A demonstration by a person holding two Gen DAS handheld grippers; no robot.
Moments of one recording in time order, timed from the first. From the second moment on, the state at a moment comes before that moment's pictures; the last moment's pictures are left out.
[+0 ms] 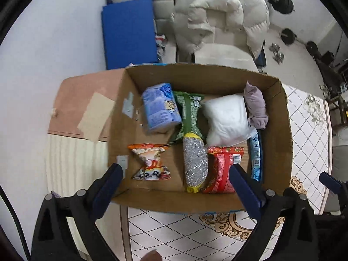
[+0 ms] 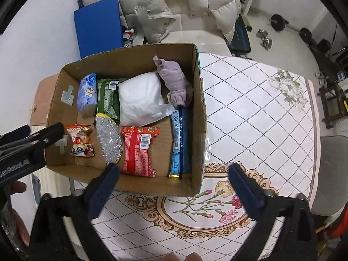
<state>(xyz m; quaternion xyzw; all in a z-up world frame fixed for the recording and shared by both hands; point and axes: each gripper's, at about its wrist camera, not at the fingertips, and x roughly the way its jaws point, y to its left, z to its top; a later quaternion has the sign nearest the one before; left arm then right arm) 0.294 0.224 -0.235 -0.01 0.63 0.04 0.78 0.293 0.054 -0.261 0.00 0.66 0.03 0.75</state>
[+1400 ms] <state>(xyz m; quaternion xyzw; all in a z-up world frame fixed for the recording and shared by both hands) 0.088 0.197 -0.003 -0.01 0.46 0.04 0.89 0.086 0.017 0.028 -0.02 0.44 0.03 0.90</state>
